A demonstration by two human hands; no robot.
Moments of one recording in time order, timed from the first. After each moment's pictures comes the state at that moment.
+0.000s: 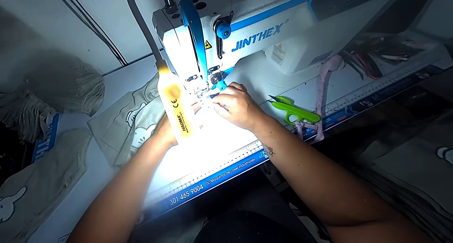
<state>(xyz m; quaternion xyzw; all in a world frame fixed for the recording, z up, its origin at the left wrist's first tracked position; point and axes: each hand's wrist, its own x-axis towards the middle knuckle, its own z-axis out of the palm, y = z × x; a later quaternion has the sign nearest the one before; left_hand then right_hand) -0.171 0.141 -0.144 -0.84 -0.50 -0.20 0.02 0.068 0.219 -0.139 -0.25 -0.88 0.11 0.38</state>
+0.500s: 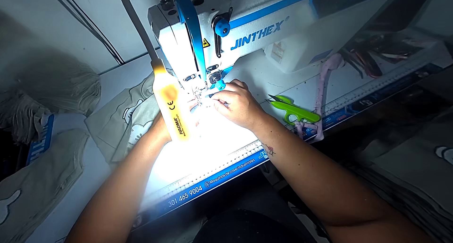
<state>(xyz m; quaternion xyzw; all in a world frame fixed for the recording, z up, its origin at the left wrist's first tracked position) -0.180 0.152 -0.141 -0.86 -0.46 -0.22 0.01 0.068 0.221 -0.139 -0.27 -0.87 0.11 0.40</state>
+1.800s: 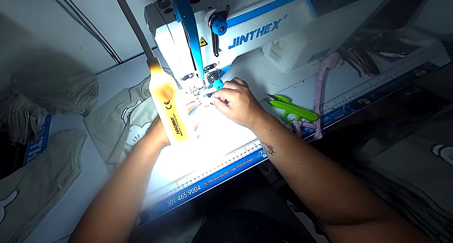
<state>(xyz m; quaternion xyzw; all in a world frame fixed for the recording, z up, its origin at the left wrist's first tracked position) -0.174 0.143 -0.136 -0.86 -0.46 -0.22 0.00 0.071 0.223 -0.138 -0.28 -0.87 0.11 0.40</state>
